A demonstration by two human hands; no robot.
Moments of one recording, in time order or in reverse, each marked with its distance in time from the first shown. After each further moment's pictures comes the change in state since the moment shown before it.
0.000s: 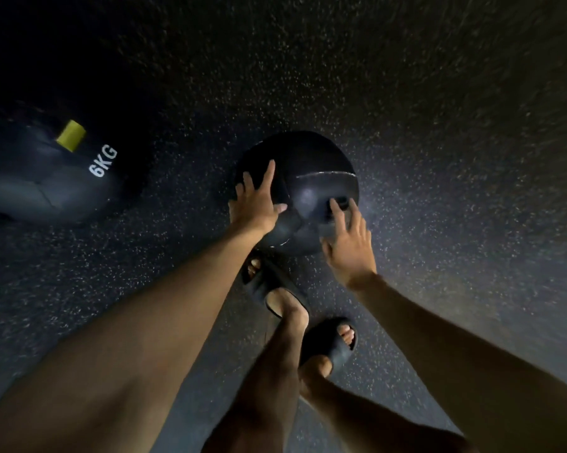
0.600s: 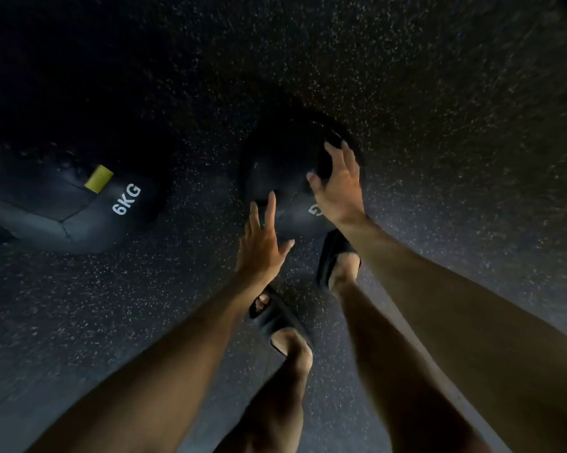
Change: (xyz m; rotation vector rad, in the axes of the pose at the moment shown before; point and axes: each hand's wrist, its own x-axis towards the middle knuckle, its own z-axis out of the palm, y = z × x) left_hand 0.034 -0.025 -0.021 -0.251 0.118 0.069; right_hand 0.206 -0.101 -0.072 0.343 0.072 -0.001
